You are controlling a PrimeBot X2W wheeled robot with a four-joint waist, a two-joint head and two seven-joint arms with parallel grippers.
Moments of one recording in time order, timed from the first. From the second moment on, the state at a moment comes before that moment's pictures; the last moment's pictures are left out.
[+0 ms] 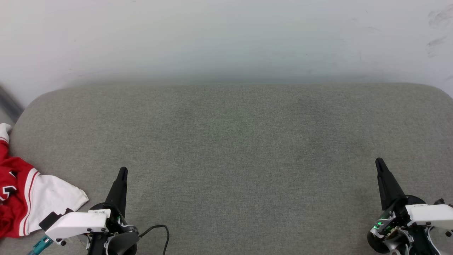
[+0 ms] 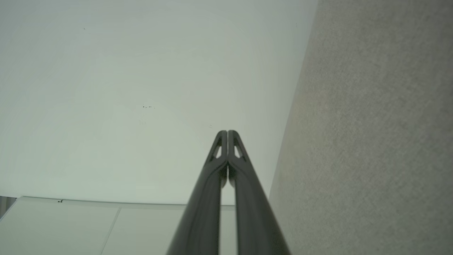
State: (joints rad) left arm -0.11 0.05 0.11 0.25 -1.61 -0.13 0.12; right arm -0.10 -0.05 -0.11 0.25 1.61 0.13 0.11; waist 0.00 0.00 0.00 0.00
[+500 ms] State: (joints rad) left arm -0.11 0.05 0.11 0.25 -1.61 -0.13 0.12; right arm -0.10 -0.05 -0.11 0.25 1.61 0.13 0.11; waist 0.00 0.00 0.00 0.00
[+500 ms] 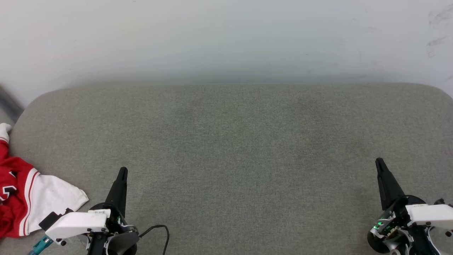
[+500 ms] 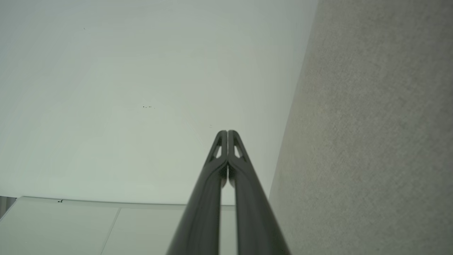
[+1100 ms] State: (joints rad) left arm -0.08 0.05 0.08 0.26 -1.61 -0.13 0.09; right arm -0.07 -0.05 -0.10 0.25 1.61 0.13 0.09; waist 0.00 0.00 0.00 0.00
